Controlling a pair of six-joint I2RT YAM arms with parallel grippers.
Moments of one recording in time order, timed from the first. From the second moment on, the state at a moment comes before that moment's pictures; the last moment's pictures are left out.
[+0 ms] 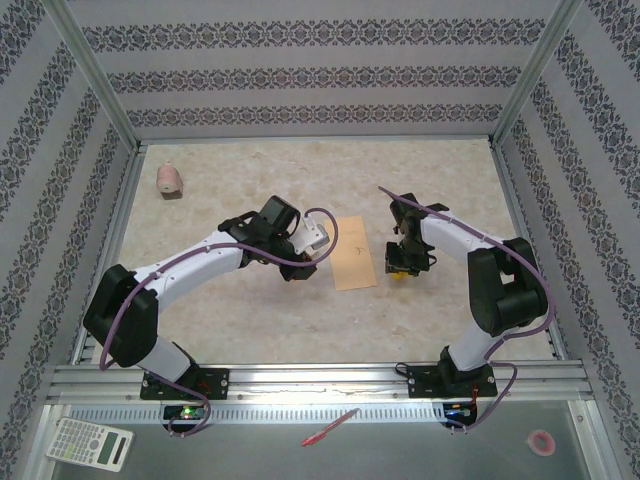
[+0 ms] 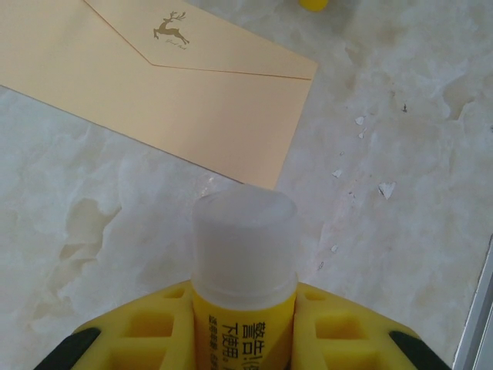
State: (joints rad) left arm -0.64 1.53 1.10 -0.60 0.38 0.23; right arm 0.27 1.67 1.02 -0.88 -0.11 0.42
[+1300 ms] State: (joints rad) left arm -0.64 1.58 1.14 -0.63 0.56 0.36; right arm 0.23 1.53 1.21 -0.94 -0.90 0.37
